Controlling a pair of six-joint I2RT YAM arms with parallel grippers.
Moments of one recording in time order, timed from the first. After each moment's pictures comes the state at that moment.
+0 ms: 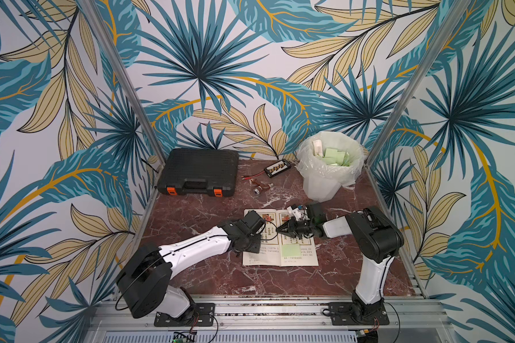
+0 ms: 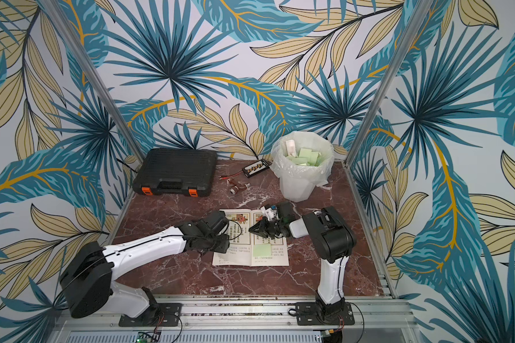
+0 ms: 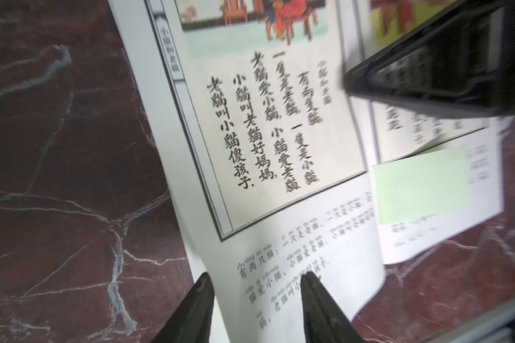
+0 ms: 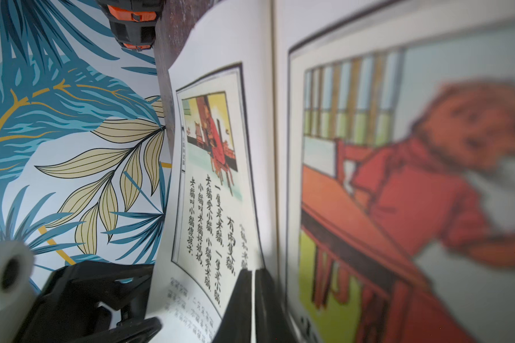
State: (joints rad) left arm -0.79 1.42 0.93 -0.62 -0.01 -0.63; right arm 0.34 1.95 0.78 0.35 -0.85 0.80
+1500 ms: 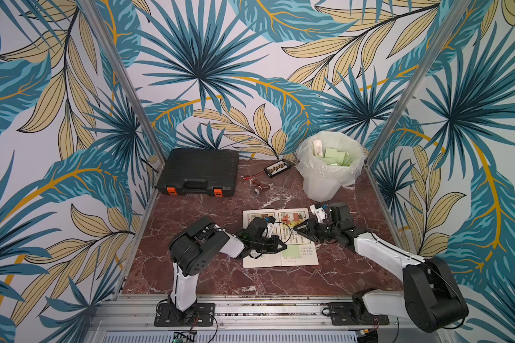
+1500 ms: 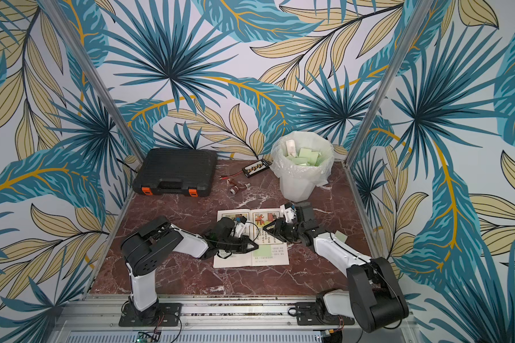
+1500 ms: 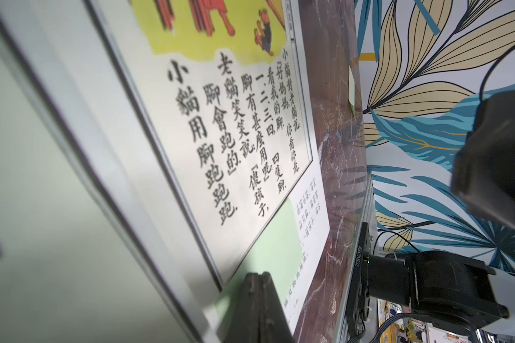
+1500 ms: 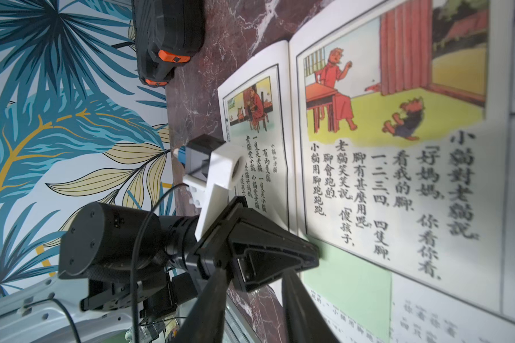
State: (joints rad) left arm -0.77 1.94 0.73 0.57 0.57 -0.85; right arm 0.25 1.30 0.59 -0.09 -0.70 0.77
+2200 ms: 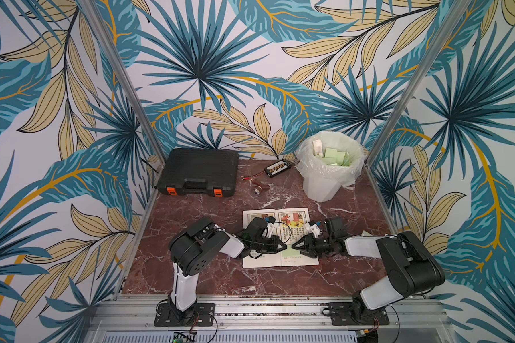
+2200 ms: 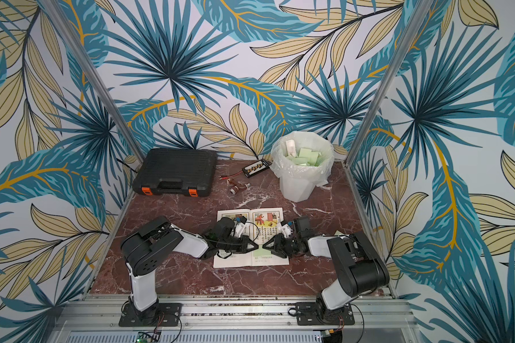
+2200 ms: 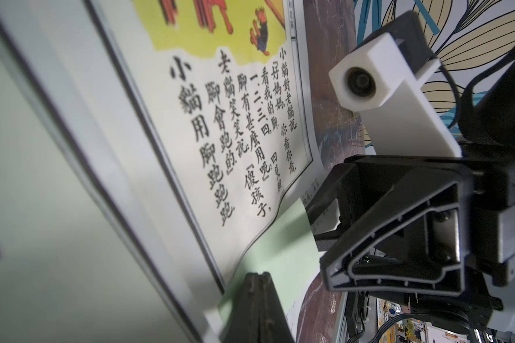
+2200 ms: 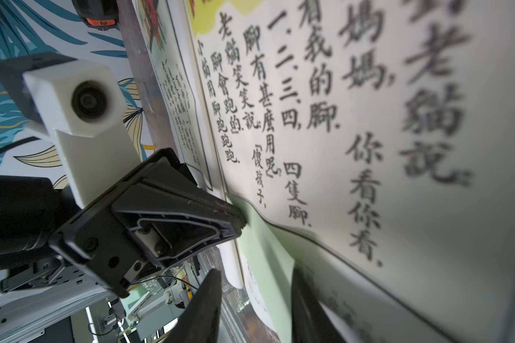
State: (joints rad) left arm -0.77 1.94 0.73 0.56 0.57 -0.85; right arm 0.23 1.59 0.46 0.11 -0.87 0.69
